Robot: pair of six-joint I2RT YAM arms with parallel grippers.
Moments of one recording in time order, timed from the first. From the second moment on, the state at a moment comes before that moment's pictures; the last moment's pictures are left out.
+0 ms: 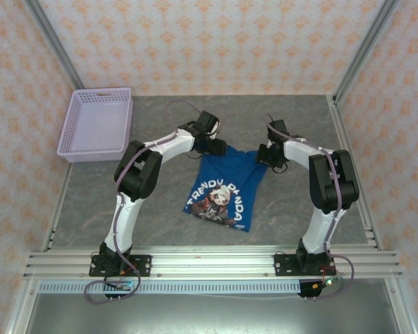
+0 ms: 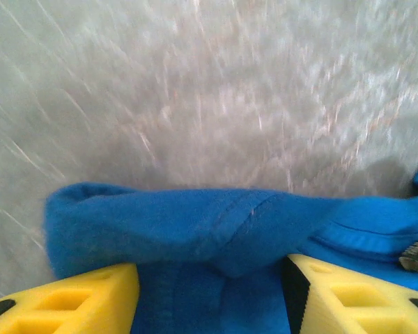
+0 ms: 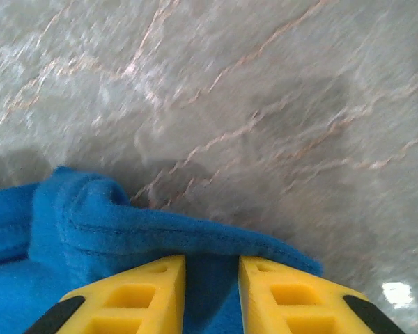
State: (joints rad) left arm -0.48 2.25 1.73 -0.49 0.14 -0.35; right arm 0.20 1.87 1.17 -0.48 -0.13 0.48
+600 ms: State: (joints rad) left arm -0.47 1.82 1.32 -0.46 0.27 -0.44; right arm 0.32 1.55 1.00 -0.45 -0.22 0.48
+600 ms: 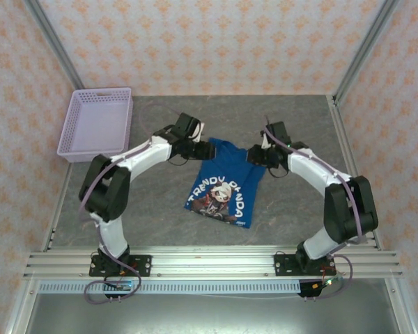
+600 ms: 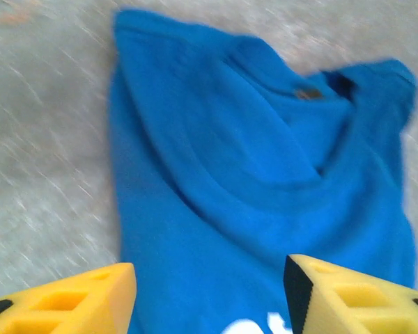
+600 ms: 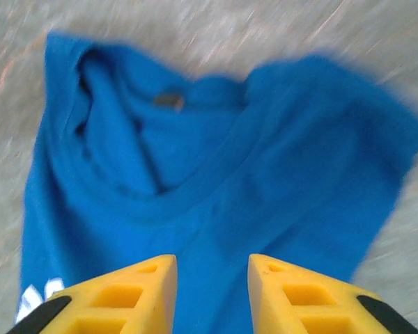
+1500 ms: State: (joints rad) left arm -0.61 1.58 0.87 -0.34 0.24 -0.51; right arm 0.28 1.74 1.12 -0.56 -0.20 0.38
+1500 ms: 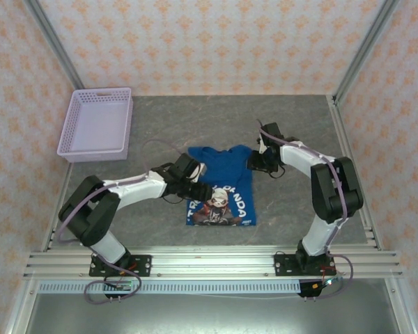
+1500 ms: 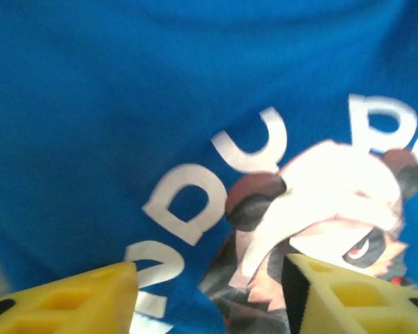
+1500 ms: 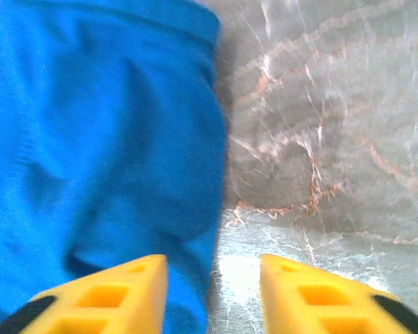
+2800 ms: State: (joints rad) left arm -0.31 2.02 1.30 -0.32 0.34 -0.42; right arm 0.28 2.01 1.33 -0.40 -0.30 0.46
